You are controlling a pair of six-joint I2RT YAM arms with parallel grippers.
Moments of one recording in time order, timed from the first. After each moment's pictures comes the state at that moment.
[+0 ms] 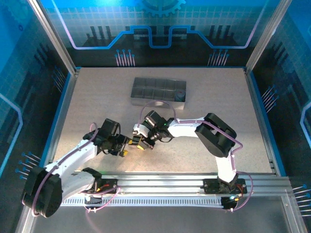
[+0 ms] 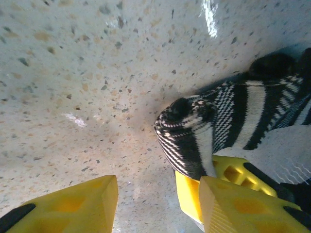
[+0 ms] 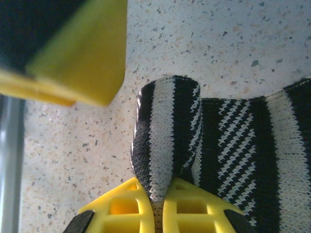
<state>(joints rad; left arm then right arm) -0.37 1.07 0.50 -0.57 0.33 -1.56 0.86 1.99 1.15 -0.19 -0.59 -0.16</state>
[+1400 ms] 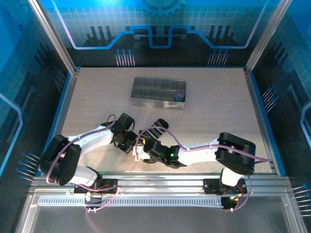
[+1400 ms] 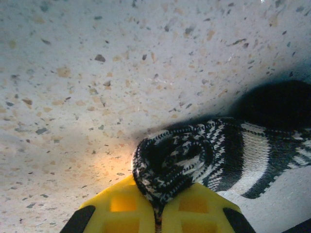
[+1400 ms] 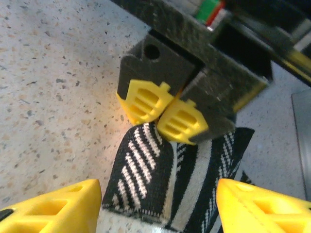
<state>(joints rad) -0.48 1.42 0.66 -0.53 0.33 -1.45 1.24 1.69 0.80 0.12 0.33 -0.55</state>
